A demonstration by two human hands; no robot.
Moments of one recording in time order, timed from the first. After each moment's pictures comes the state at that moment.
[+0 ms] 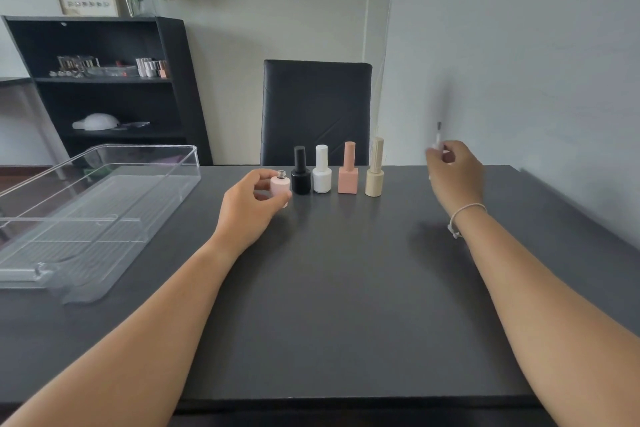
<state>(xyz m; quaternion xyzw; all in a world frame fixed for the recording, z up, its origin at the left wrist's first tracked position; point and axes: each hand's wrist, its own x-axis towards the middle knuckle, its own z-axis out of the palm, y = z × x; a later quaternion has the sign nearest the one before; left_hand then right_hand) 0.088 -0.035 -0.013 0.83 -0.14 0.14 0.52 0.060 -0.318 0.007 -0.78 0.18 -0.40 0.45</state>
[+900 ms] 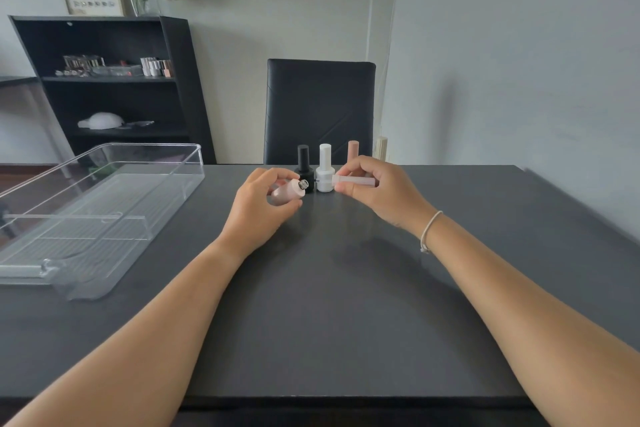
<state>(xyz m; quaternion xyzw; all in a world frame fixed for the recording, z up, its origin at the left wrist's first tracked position) 0.083 -0.038 -0.015 0.83 -0.23 0.18 0.47 0.040 -0.236 0.015 -0.86 -0.11 -0.18 0.46</state>
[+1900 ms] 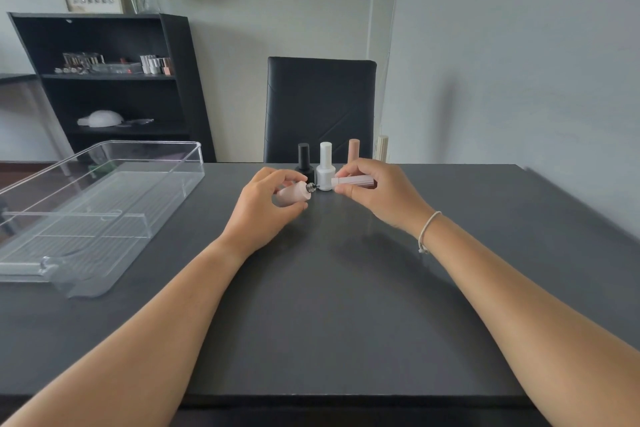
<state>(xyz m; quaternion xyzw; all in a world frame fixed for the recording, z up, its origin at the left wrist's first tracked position) 0.081 -0.039 -0.015 0.84 -0.25 0.17 0.45 0.043 -0.235 0.010 -0.88 -0.12 -0.20 0.41</state>
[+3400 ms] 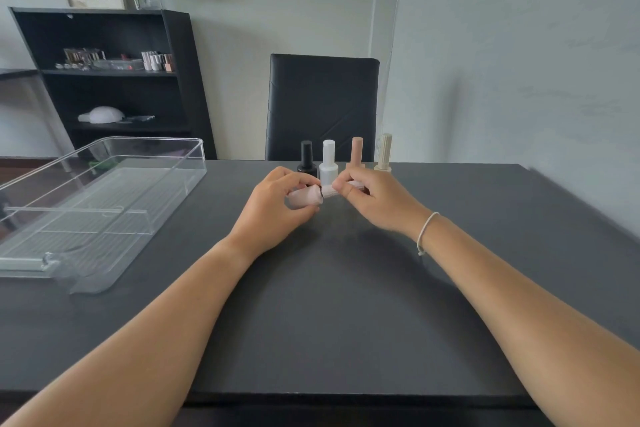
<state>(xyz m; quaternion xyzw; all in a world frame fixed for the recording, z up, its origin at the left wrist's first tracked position) 0.074 -0.044 -0.014 0.85 -0.29 0.15 0.43 0.045 -0.228 0.006 -0.91 -0.16 -0.15 0.35</state>
